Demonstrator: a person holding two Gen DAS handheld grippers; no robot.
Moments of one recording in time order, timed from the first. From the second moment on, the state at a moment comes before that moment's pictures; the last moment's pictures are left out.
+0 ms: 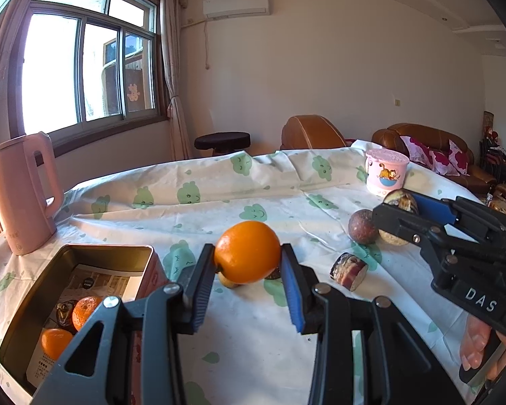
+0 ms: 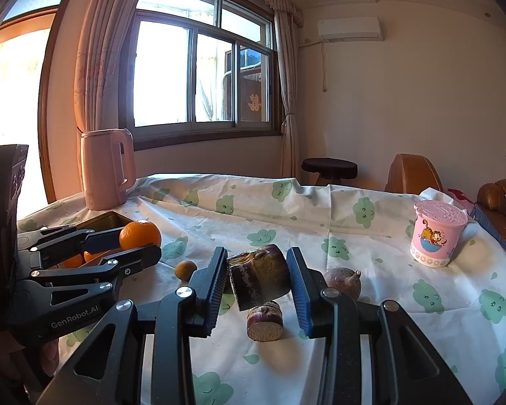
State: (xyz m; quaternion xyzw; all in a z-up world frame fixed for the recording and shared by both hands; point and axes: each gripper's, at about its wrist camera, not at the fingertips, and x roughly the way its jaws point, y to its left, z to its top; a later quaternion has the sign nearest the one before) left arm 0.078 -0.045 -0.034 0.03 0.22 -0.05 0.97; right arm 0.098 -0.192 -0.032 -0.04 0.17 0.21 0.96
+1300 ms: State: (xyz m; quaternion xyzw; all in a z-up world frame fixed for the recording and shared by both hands) left arm 0.057 -0.026 -0.030 0.01 0.19 -0.04 0.98; right arm 0.089 -0.181 -0.029 -0.03 0.15 0.23 0.96
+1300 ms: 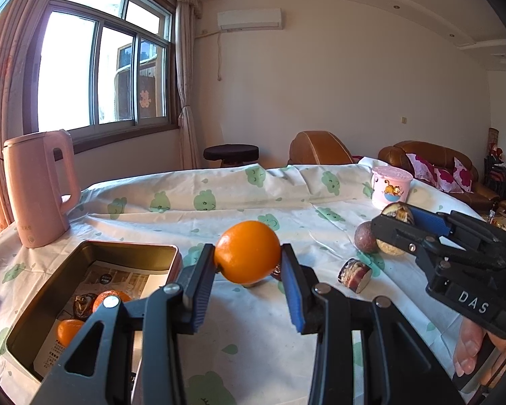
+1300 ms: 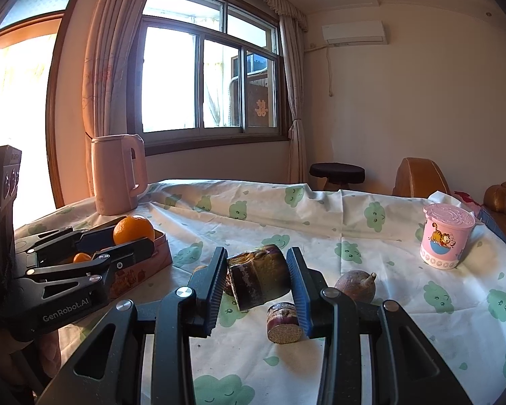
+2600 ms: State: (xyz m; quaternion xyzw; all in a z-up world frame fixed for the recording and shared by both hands) left arm 0.029 0.118 -0.038 -0.04 0.22 0.10 0.97; right arm 0.093 -0.045 -0.016 -0.09 0.16 0.35 0.92
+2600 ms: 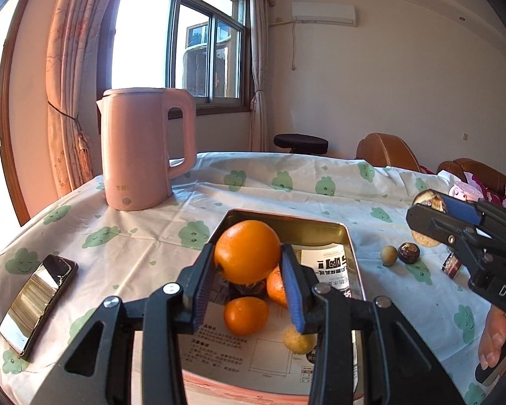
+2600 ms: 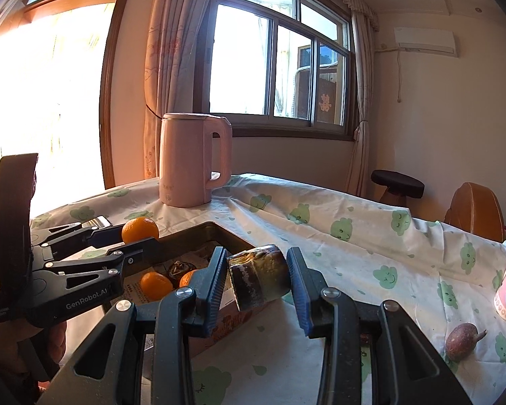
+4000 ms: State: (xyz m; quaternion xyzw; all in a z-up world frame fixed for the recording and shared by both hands) left arm 0.020 0.136 -0.049 -0.03 0.26 0.10 0.96; right arm 0.101 0.009 -0.047 -0.12 0.22 0.38 0.89
